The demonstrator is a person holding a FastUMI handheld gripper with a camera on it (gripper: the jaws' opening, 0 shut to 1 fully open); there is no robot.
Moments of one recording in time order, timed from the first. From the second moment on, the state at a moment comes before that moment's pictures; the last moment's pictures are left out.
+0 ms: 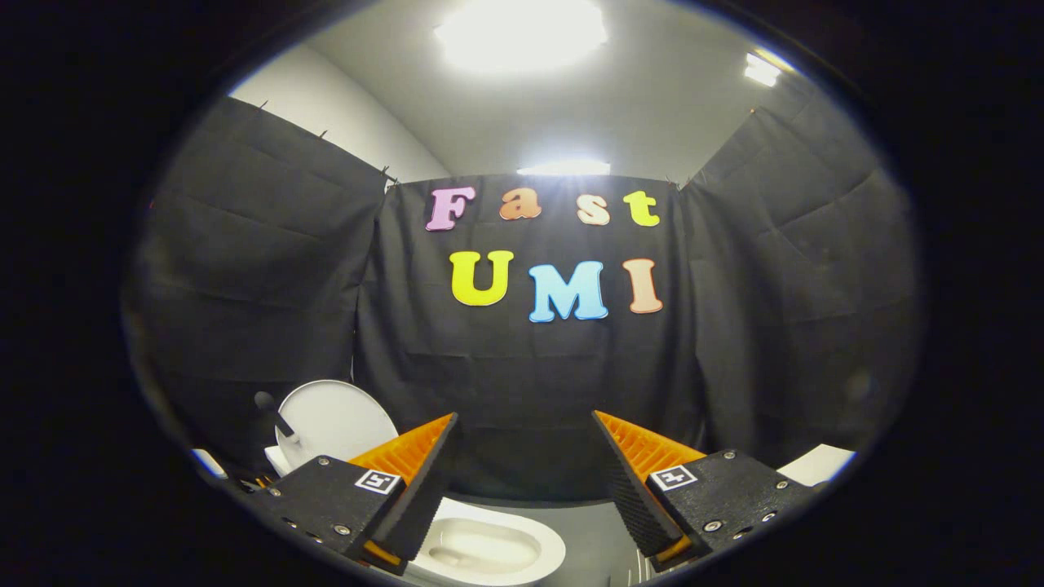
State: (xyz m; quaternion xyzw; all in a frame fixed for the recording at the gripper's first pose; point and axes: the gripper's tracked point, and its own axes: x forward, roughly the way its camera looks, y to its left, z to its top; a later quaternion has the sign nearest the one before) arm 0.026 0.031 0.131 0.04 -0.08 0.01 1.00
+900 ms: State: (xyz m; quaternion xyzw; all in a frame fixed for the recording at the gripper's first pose) arm -0.041 0.038 0.090 0.06 -0.06 -0.01 1.00
